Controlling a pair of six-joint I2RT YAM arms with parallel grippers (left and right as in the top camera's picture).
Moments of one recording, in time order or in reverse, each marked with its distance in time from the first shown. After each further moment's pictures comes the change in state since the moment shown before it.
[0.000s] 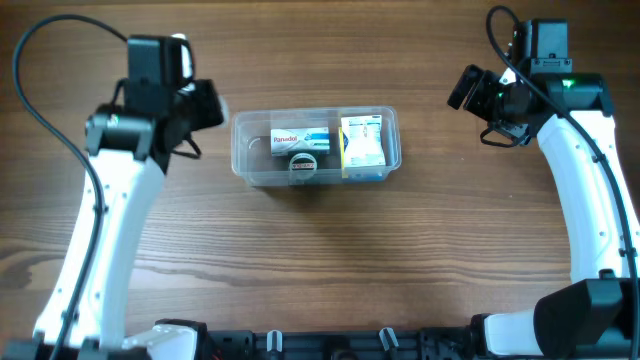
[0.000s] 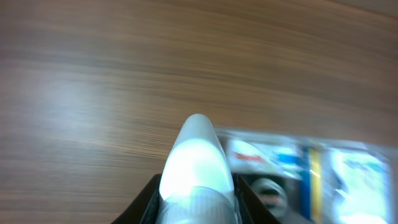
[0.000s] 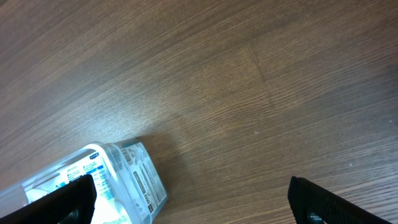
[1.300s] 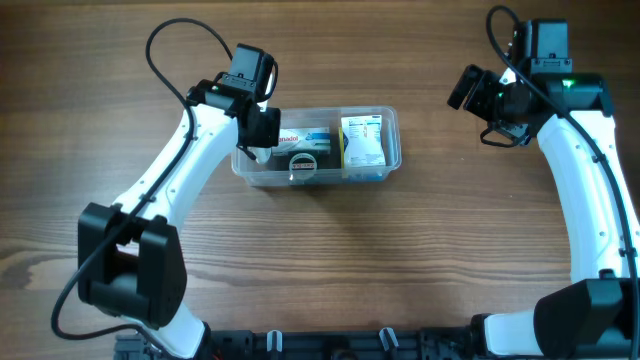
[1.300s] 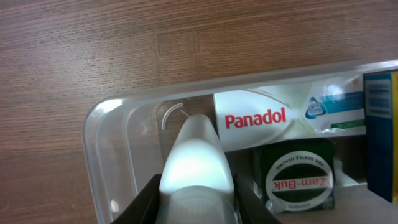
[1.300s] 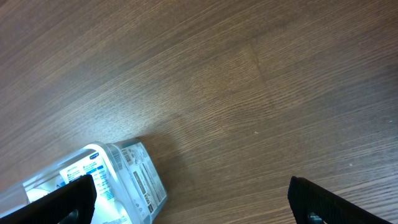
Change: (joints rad) left arm -0.175 0.369 0.000 0.019 -0.043 0.109; right arm 0.000 0.000 0.000 0.000 0.000 0.000
